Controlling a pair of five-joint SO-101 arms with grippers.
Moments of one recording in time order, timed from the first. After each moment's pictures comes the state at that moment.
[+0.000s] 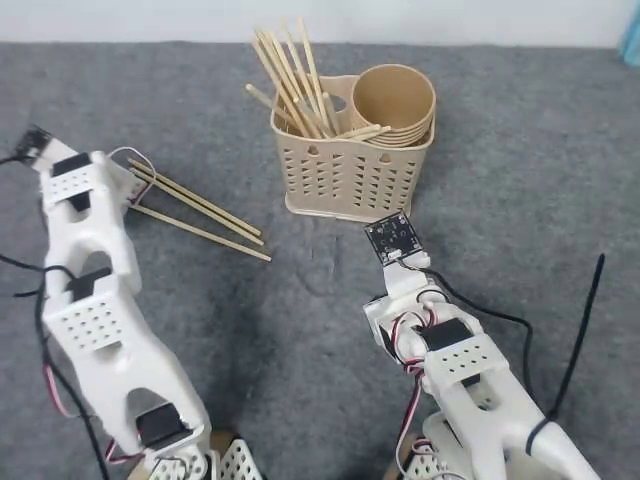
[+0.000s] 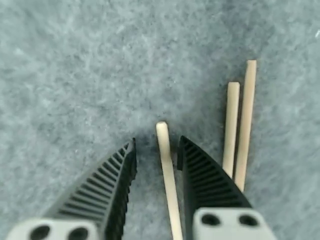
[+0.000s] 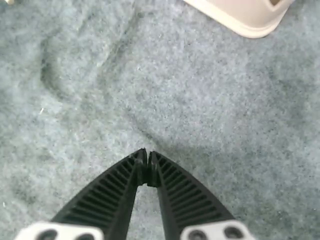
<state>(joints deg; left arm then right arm) -30.1 38.8 -11.5 60.6 42.7 -24.4 -42.1 78.2 30.8 2.6</state>
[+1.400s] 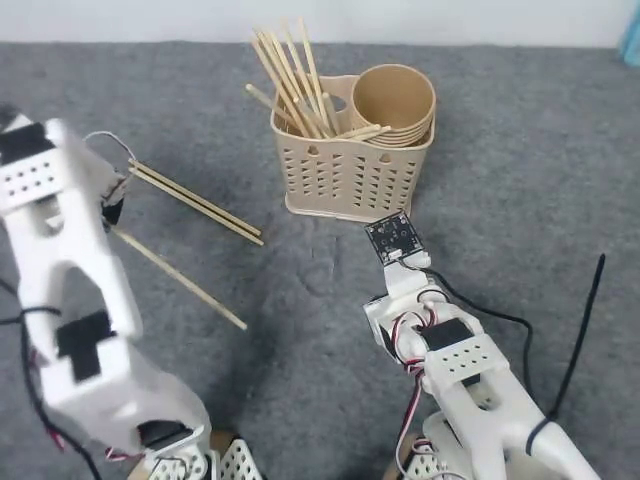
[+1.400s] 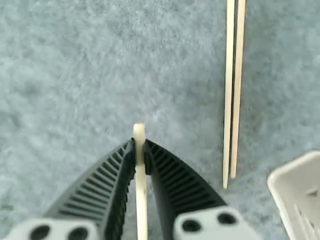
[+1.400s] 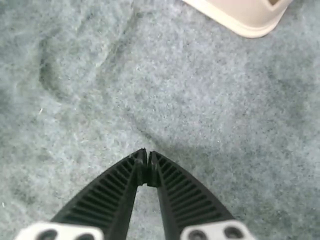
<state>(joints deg) -30.0 7.8 -8.5 95.0 37.2 -24.2 -42.1 78.2 30.8 2.6</state>
